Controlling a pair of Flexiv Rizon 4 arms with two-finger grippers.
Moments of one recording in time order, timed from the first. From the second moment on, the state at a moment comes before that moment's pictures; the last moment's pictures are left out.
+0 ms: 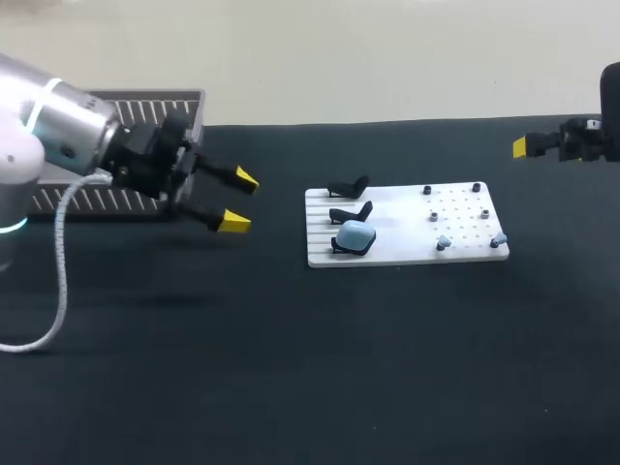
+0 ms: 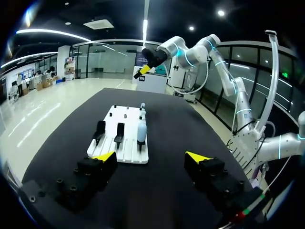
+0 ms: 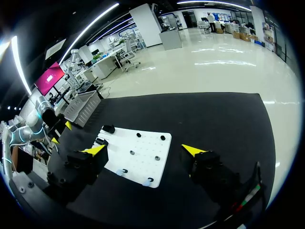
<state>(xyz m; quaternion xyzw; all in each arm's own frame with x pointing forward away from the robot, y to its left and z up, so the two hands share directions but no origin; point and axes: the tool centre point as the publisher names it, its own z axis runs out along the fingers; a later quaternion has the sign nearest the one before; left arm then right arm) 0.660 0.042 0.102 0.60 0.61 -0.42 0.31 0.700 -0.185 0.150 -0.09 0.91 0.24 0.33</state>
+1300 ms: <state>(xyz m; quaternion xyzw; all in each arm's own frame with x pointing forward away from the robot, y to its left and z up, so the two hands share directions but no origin) 0.645 -0.046 0.062 0.66 0.56 -0.40 0.30 0.700 -0.185 0.150 -0.09 0.91 0.24 0.33</state>
